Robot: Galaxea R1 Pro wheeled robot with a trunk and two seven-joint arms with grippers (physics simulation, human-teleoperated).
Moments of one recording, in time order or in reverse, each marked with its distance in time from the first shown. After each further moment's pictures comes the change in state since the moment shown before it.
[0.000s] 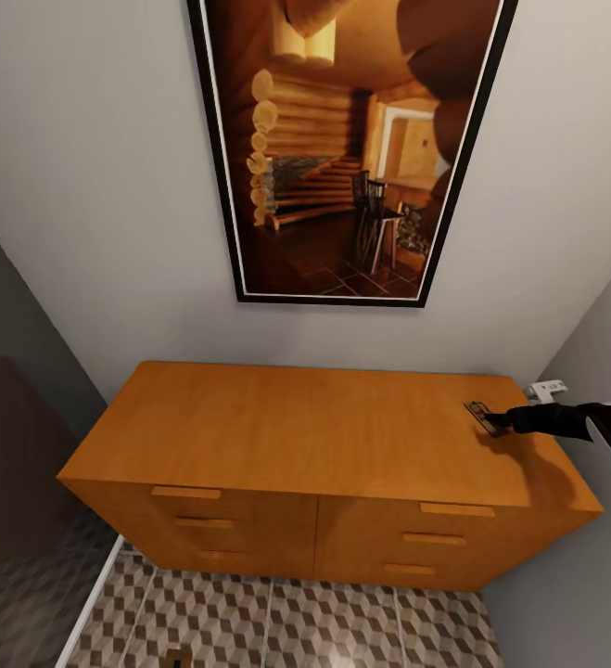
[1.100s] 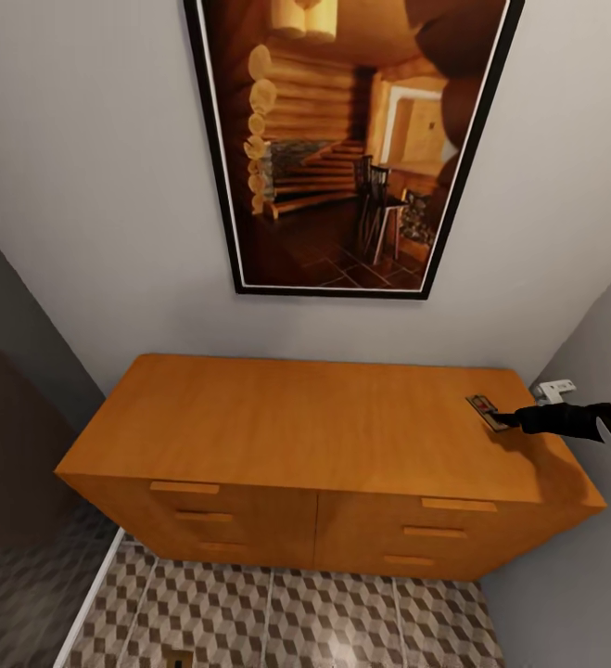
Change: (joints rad) left arm 0.001 -0.004 0.001 -0.001 -0.001 0.000 0.000; right arm 0.000 -0.026 0.003 0.002 -0.001 -0.009 0.008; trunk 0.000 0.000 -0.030
